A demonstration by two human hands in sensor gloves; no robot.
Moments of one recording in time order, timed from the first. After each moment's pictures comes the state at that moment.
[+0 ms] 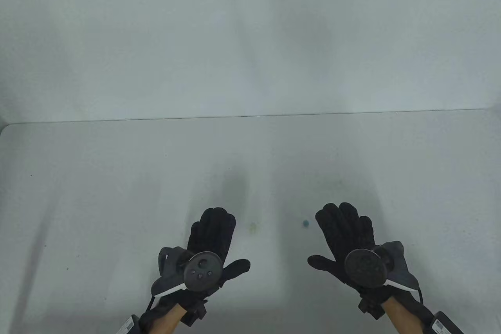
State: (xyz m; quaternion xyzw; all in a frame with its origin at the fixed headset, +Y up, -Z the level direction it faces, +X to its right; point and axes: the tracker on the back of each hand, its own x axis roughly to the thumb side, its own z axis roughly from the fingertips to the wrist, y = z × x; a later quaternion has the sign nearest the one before) left_hand -0.147 -0.655 -0.291 0.04 -0.29 0.10 0.95; right_hand 0.186 -0.659 -0.286 0.24 -0.07 0.96 0.12
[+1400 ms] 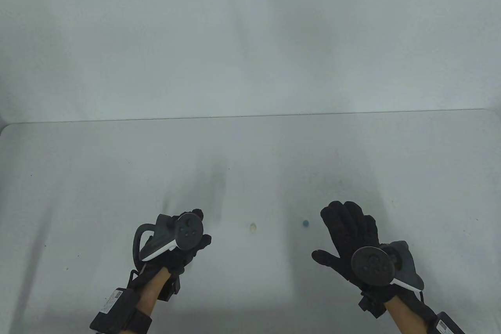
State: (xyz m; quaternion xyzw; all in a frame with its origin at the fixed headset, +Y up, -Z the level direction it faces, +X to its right) left_hand -0.201 -0.689 -0.368 -0.08 -0.14 0.01 0.99; right_hand 0.194 -0.658 -0.288 0.23 -0.09 0.96 0.14
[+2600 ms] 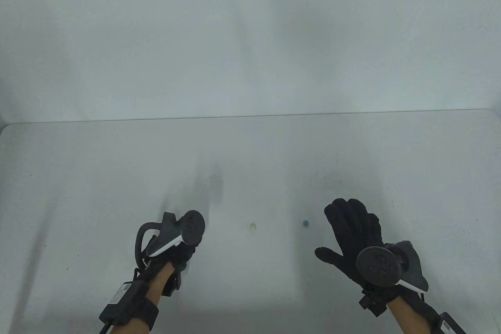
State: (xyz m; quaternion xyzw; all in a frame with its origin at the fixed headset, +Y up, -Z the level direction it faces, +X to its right) left_hand -0.202 -0.698 -0.382 -0.08 -0.10 0.06 0.99; right_hand 0.201 -0.654 -0.286 0.22 -0.11 0.96 0.16
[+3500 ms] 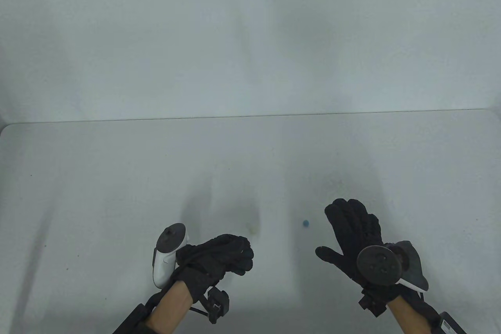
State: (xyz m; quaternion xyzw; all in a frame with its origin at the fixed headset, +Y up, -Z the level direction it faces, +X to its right) left_hand -0.162 -0.727 -0.332 -0.25 -0.10 0.67 0.69; right_hand 0.202 -0.654 -0.287 0.22 -0.10 0.95 0.17
